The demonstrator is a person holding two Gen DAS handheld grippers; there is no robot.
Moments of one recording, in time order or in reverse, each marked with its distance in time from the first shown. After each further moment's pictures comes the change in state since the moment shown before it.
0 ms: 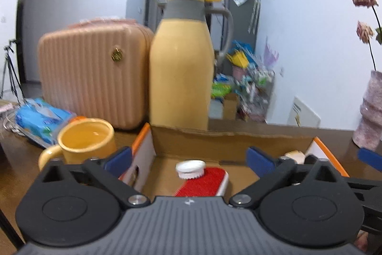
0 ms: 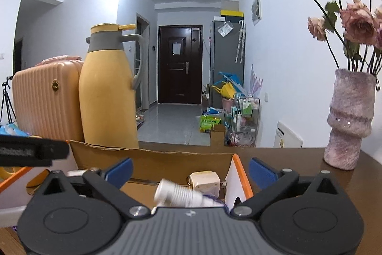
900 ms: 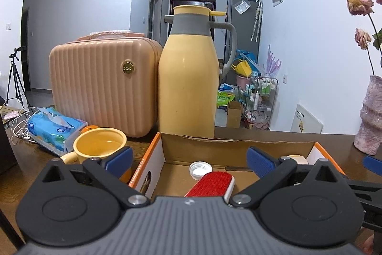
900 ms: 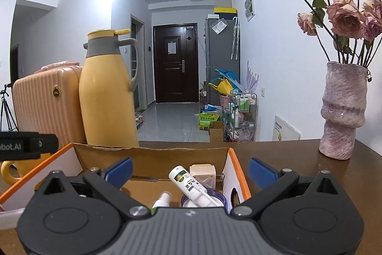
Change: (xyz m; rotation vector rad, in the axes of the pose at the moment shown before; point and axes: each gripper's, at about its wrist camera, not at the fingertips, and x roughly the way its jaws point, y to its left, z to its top) left arm -0.024 0.008 0.001 0.004 -0.034 0.008; right arm -0.019 -0.005 -0.002 0.047 0.010 -0.007
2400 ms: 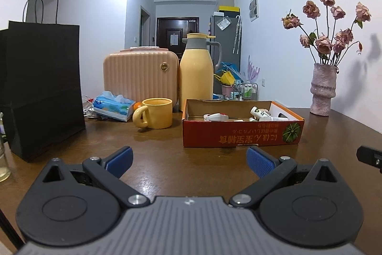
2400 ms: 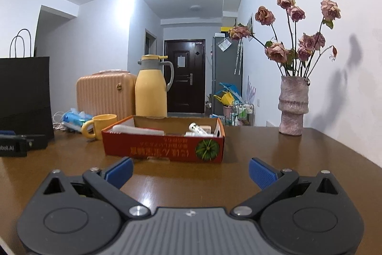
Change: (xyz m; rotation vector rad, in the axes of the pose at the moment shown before) left arm -0.292 0.091 -0.128 0.067 -0.094 -0.075; right arm -0.339 0.015 -0.103 -0.042 -0.074 0.027
